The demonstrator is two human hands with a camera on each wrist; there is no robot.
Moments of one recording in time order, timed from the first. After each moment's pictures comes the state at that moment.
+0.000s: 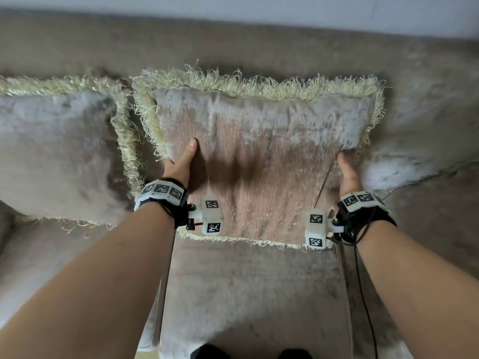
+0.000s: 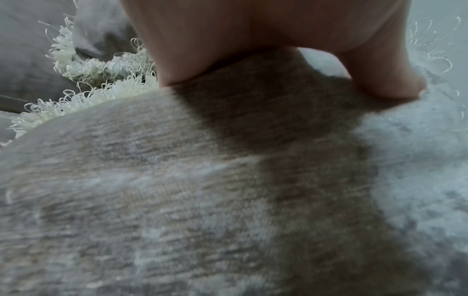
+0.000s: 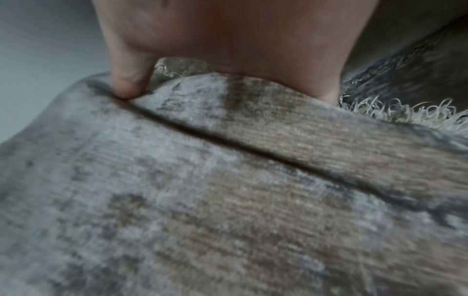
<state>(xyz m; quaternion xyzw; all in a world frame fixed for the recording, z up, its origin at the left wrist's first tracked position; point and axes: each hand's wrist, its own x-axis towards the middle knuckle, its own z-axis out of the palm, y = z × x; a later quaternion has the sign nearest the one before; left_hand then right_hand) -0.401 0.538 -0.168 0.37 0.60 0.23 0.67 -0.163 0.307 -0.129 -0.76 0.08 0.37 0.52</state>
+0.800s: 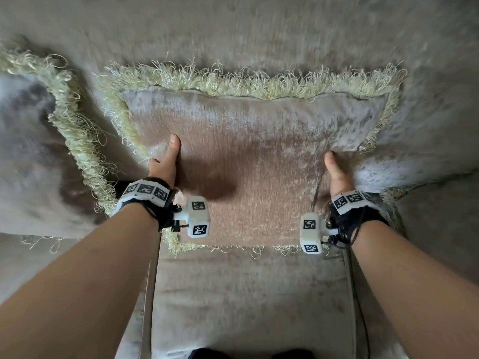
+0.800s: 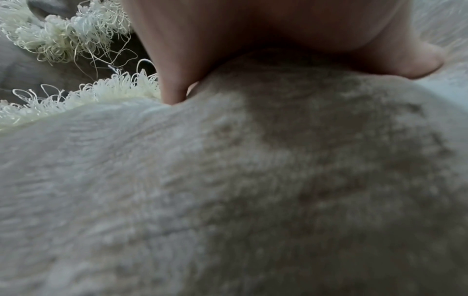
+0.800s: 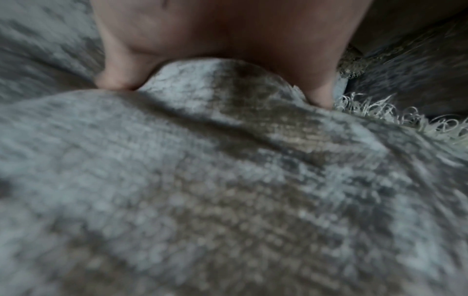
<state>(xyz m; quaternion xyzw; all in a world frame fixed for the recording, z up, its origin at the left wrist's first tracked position) -0.358 0.587 -0.223 0.41 0.68 0.13 0.59 -0.112 0.365 -0.215 -0.83 0.03 0.34 0.44</state>
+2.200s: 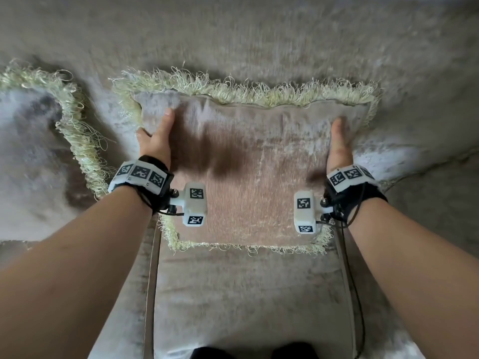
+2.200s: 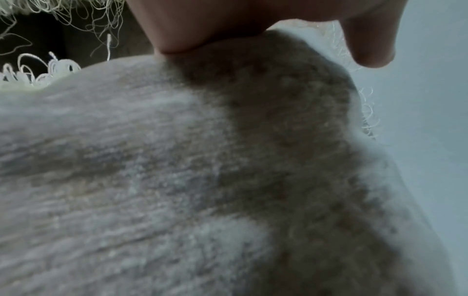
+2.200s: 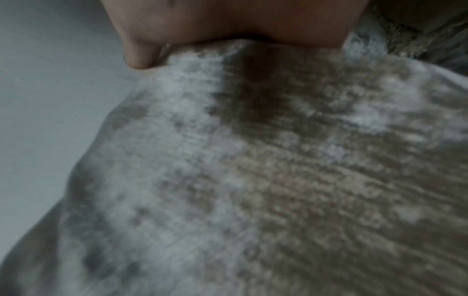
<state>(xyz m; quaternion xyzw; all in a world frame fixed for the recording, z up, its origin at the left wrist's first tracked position) -0.334 0.582 -0.160 0.49 0.63 0.24 0.56 -0.116 0.372 -0.156 -0.79 -0.01 0.27 0.56</state>
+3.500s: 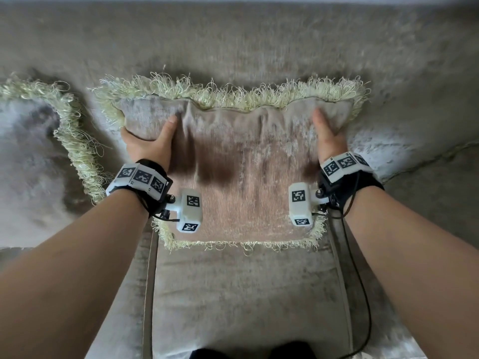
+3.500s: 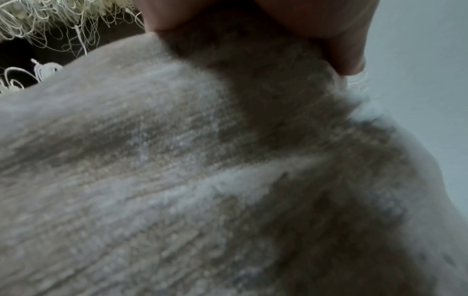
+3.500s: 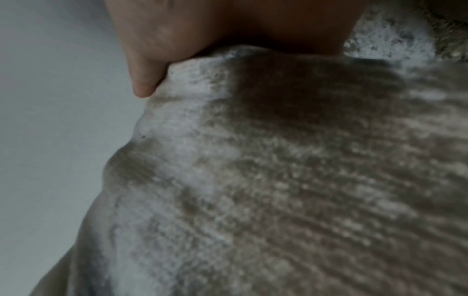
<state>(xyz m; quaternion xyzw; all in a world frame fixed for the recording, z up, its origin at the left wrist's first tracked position) -0.331 0.574 -0.155 0.54 0.64 0.28 0.47 -0.103 0.368 -0.137 -0.79 -0.03 0.26 0.55</state>
